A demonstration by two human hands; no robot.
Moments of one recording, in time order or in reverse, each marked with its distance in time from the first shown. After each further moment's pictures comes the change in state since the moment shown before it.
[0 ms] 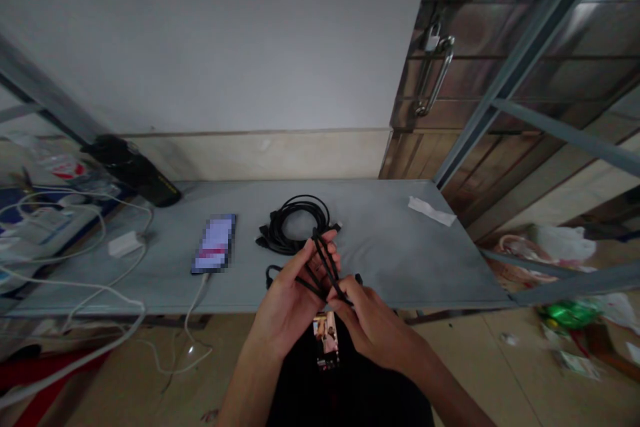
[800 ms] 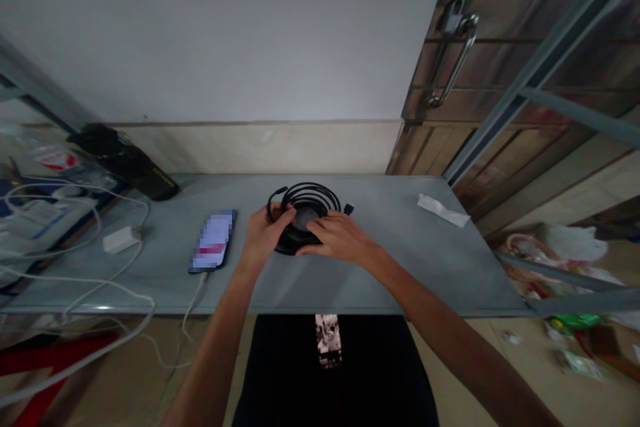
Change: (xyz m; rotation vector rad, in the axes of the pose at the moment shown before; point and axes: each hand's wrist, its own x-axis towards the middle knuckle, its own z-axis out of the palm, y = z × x) left_hand 0.102 0.092 -0.080 1.170 0.305 0.656; right_hand 0.163 0.084 0.007 -0.681 -0.078 -0.434
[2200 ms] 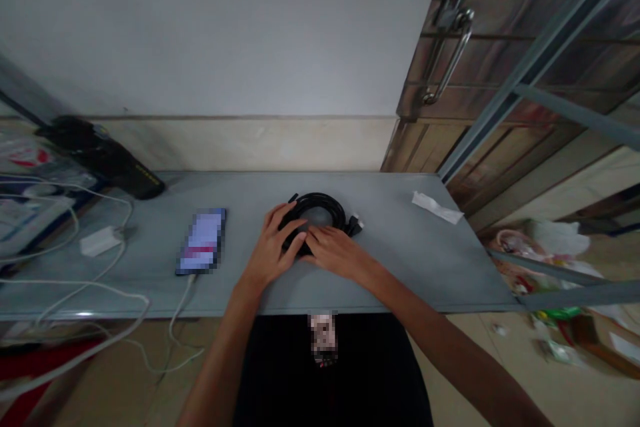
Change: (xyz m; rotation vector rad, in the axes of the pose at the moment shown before) left_hand -0.019 -0.049 0.008 0.559 -0.182 0.743; right_hand -0.028 -0.015 0.032 -0.104 -0.091 0.032
